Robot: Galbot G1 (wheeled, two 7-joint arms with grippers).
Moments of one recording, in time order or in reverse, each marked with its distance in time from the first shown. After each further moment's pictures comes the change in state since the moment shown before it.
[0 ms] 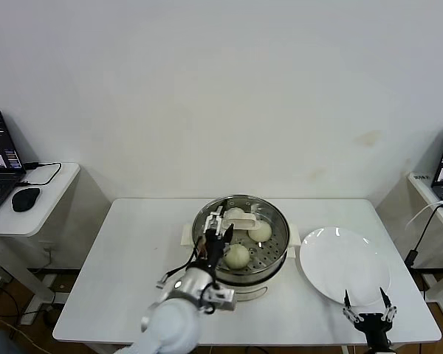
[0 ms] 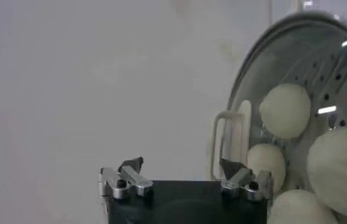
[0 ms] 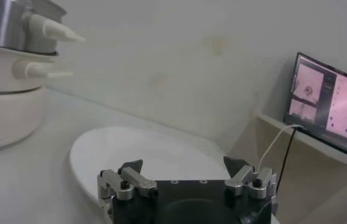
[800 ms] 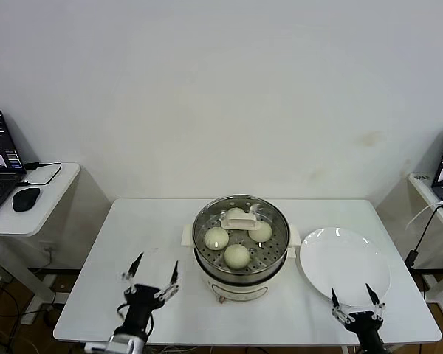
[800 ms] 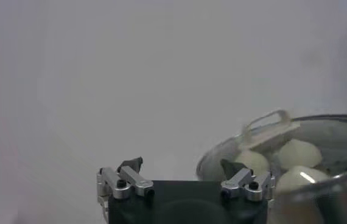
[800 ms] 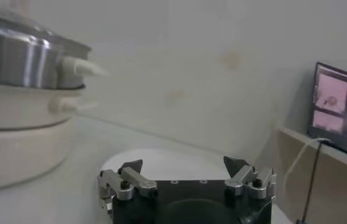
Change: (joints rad) left arm 0.623 -0.019 -0.456 -0.058 -1.123 -0.470 -0.456; right arm -0.095 -0.111 -0.101 0.090 0.178 0.020 -0.028
